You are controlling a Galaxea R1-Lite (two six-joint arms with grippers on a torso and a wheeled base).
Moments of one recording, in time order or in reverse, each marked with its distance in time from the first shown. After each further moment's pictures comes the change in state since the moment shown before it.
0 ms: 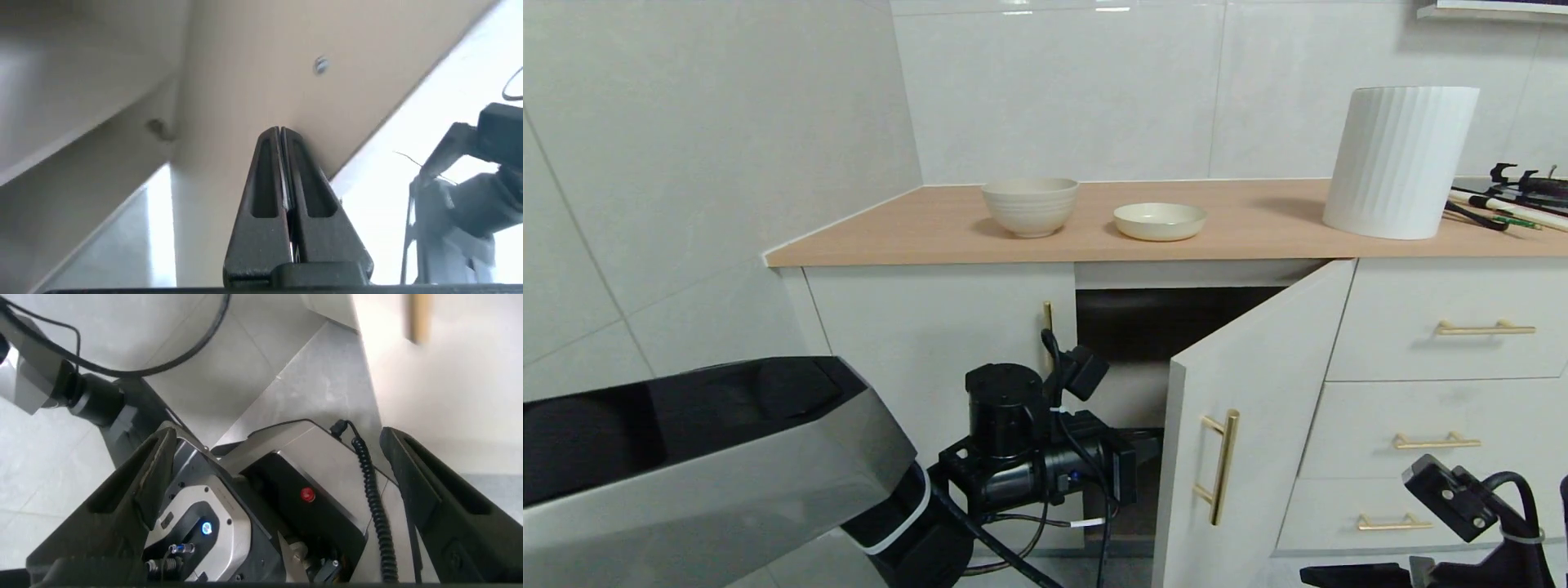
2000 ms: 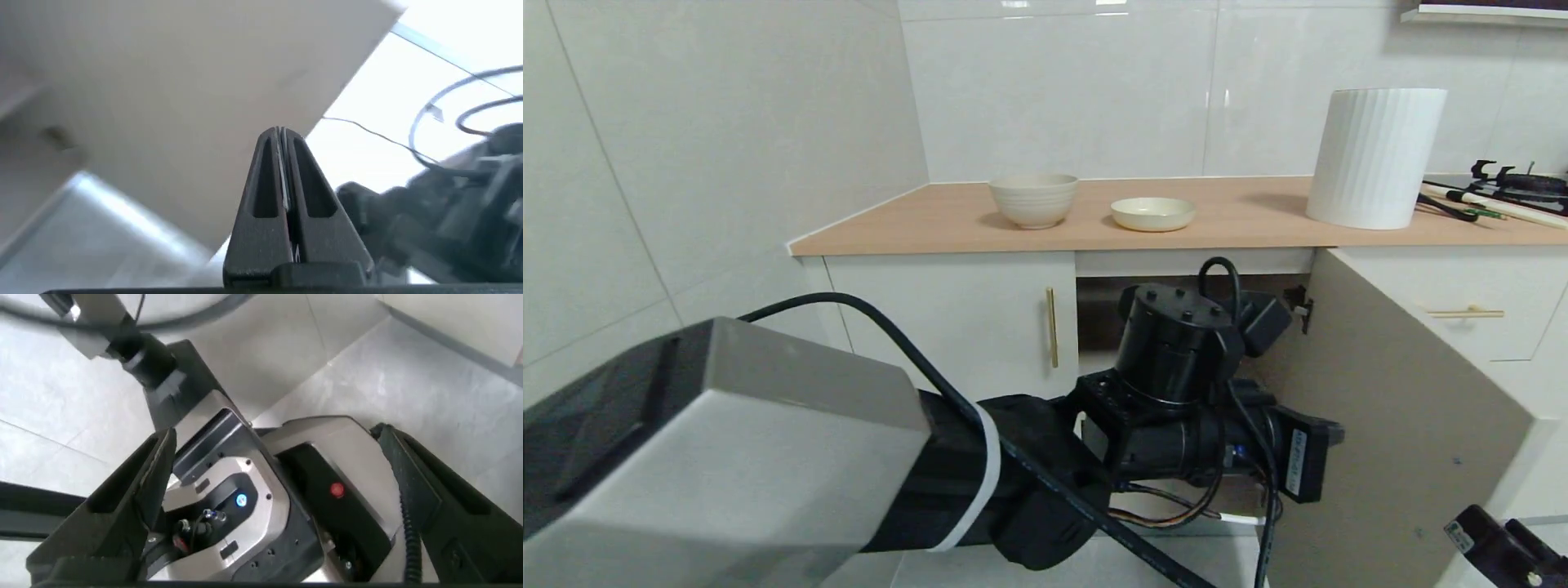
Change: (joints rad) left arm -0.237 -0.082 -0.528 0.698 0.136 0.005; right arm 0.164 -0.150 0.060 0.001 0.006 0.000
